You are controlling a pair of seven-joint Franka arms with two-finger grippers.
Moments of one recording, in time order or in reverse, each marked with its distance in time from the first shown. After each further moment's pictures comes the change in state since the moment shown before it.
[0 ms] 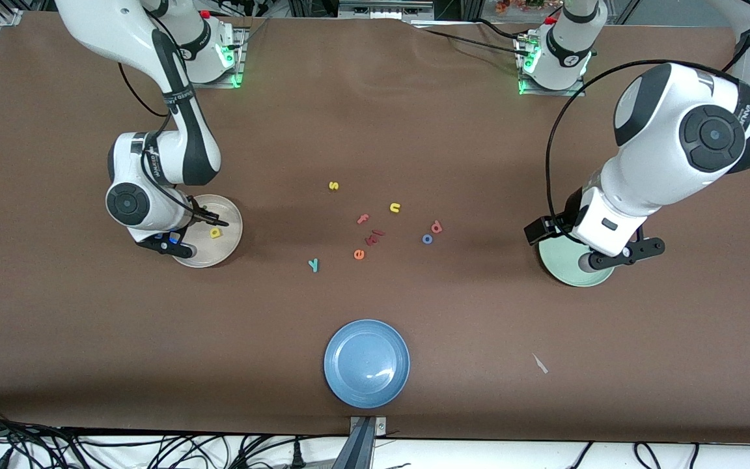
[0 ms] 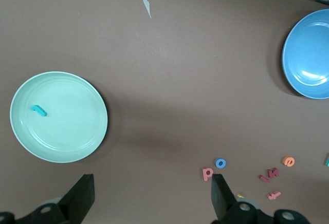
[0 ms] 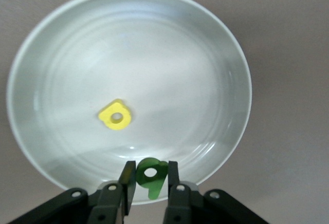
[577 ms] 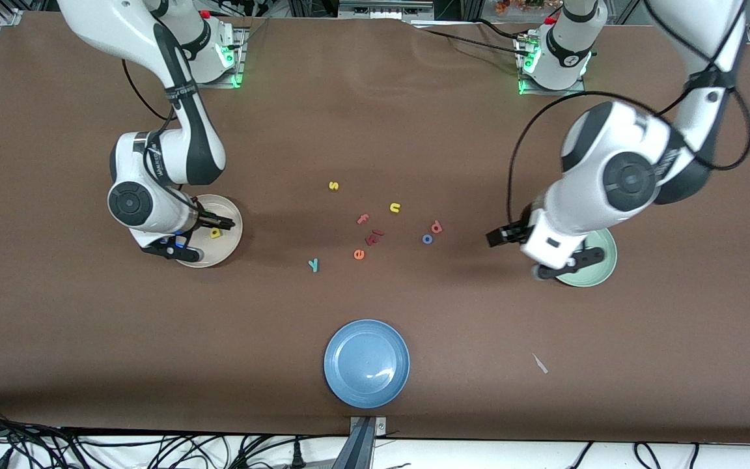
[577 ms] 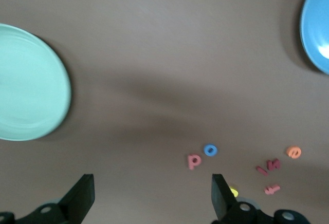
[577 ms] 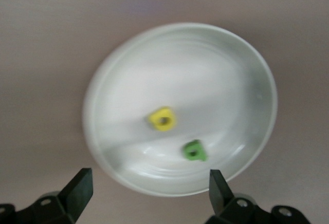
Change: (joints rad) left arm -0.121 0.136 -0.002 -0.009 0.000 0.039 -0.134; right arm 0.005 -0.007 0.063 0.161 0.007 -0.085 -0.028
